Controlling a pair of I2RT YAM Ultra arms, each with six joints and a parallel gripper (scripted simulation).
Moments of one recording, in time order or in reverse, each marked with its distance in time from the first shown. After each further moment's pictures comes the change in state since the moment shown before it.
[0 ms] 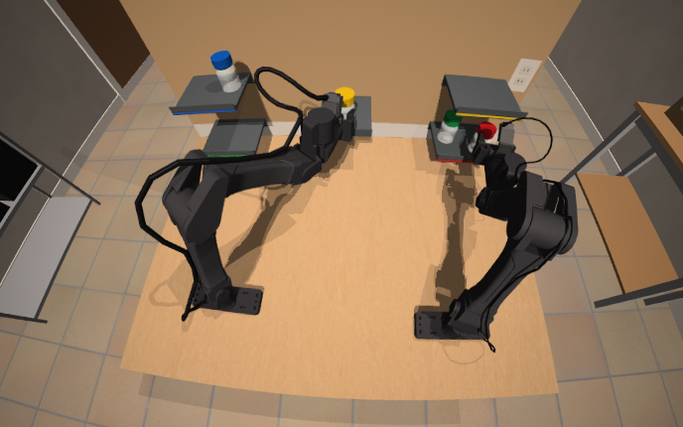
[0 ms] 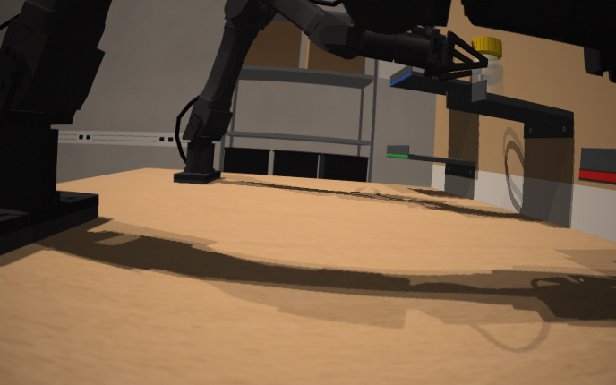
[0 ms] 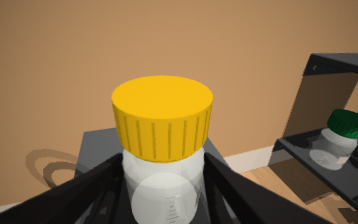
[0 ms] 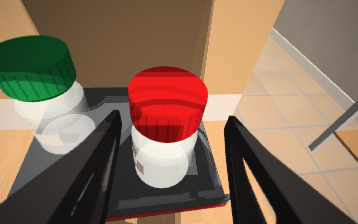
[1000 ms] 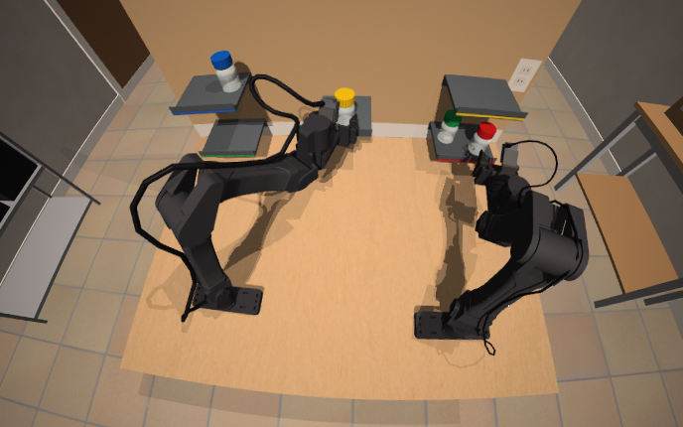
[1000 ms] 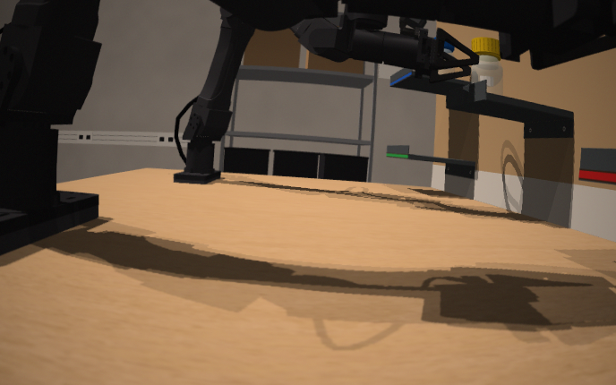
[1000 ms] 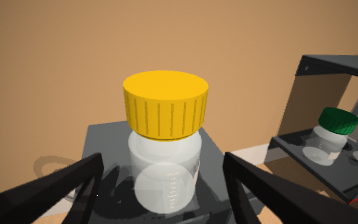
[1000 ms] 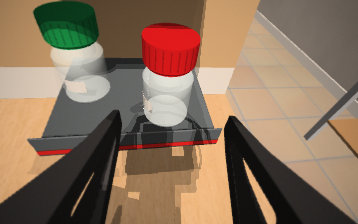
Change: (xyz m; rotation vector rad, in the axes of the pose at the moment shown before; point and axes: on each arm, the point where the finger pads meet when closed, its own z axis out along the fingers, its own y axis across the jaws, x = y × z) left arm 0.003 0.001 -0.018 0.005 -0.019 -0.011; right arm 0.002 0.001 -0.071 0.001 0.009 -0.001
